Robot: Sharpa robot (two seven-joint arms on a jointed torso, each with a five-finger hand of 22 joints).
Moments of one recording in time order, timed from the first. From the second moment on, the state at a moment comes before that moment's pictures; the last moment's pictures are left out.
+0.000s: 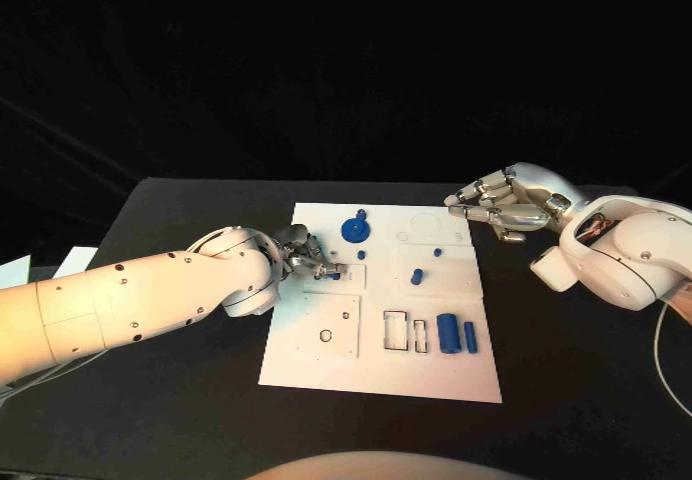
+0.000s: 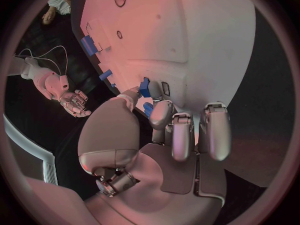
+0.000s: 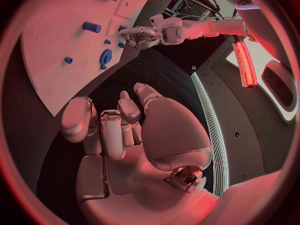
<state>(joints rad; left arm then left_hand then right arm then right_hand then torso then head) 1.13 -0.83 -0.01 1.55 -1.15 -0.24 -0.51 1.00 -0.18 0.25 0.26 0.28 1.12 -0.01 0.57 0.52 1.42 -0.07 1.16 1.14 1.47 -0.11 1.57 1.31 0.05 1.46 0.00 1.46 1.31 1.31 -0.97 -0.04 1.64 -0.79 -0.24 0.05 1.27 0.01 0.16 0.09 0.41 0.96 0.15 0.14 0.07 1.26 0.06 1.18 1.15 1.46 -0.01 1.47 1.31 0.10 1.34 0.09 1.30 1.01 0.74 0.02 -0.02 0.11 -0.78</state>
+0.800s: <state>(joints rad) 1.13 -0.83 -0.01 1.56 -1.15 -0.24 -0.52 0.99 -0.15 0.15 0.29 0.27 1.12 -0.01 0.58 0.52 1.42 -0.07 1.17 1.15 1.47 -0.11 1.57 1.31 0.05 1.46 0.00 1.46 1.31 1.31 -0.97 -0.04 1.64 -0.78 -0.24 0.05 1.27 0.01 0.16 0.09 0.41 0.96 0.15 0.14 0.07 1.26 0.06 1.18 1.15 1.46 -0.01 1.47 1.31 0.10 1.34 0.09 1.30 1.01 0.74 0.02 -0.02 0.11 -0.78</state>
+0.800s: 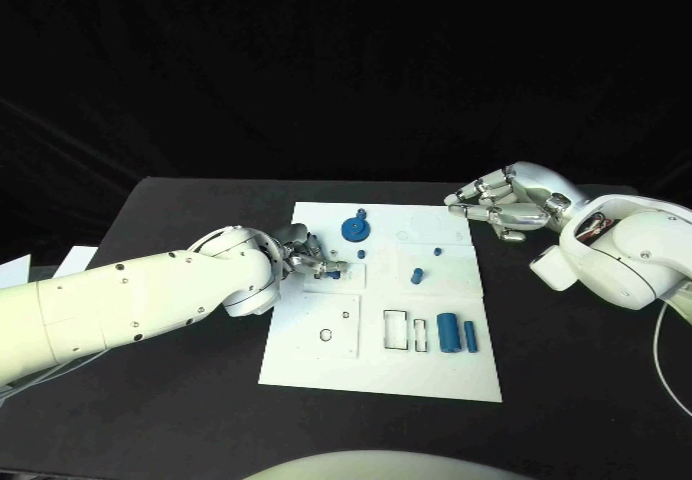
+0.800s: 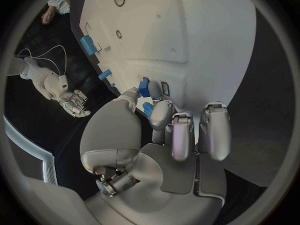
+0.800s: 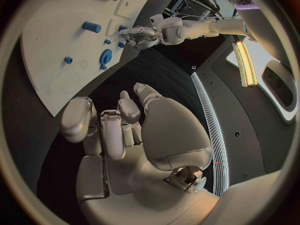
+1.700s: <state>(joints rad) 1.13 -0.84 0.00 1.58 -1.16 -0.25 -0.54 0.98 -0.14 0.14 0.29 0.27 1.12 -0.01 0.57 0.47 1.42 -0.07 1.17 1.15 1.47 -0.11 1.57 1.31 0.05 1.46 0.00 1.46 1.31 1.31 -0.96 -0.04 1.63 -0.79 -0.24 0.06 1.27 0.00 0.16 0.09 0.42 0.96 0.15 0.14 0.07 1.26 0.06 1.18 1.15 1.46 -0.01 1.47 1.31 0.10 1.34 0.09 1.29 1.00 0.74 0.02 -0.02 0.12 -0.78</state>
